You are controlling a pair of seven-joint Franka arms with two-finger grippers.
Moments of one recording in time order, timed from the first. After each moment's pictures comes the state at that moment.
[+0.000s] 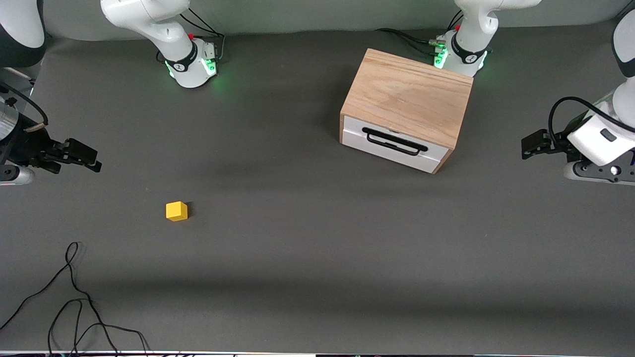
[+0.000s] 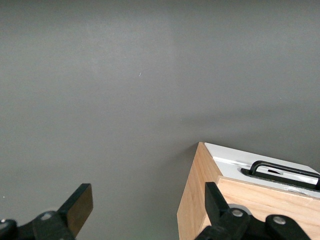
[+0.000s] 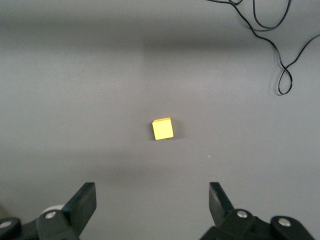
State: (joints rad) left arm -0.04 0.09 -0.03 -1.57 0.00 1.58 0.04; right arm 0.29 0.07 -0.29 -1.56 0.04 1.67 0.01
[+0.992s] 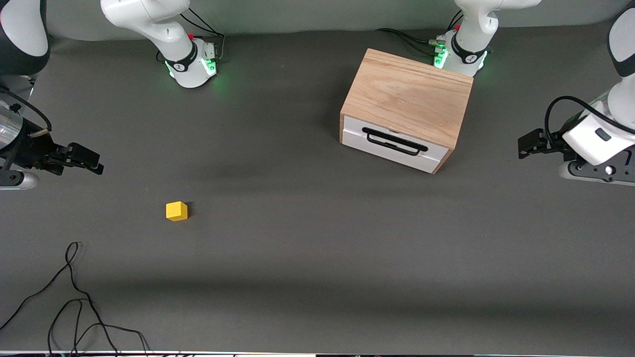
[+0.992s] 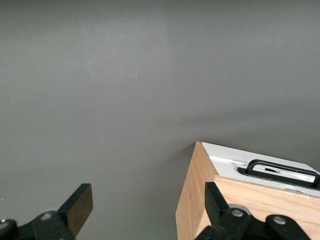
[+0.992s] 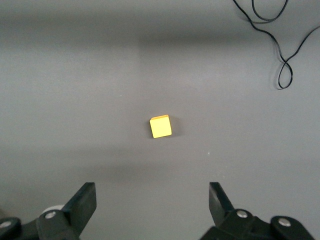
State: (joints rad) left arm -0.05 0.09 -0.04 -1.57 0.00 1.58 0.04; right arm 0.29 0.08 -0.30 -1.57 0.04 1.67 0.04
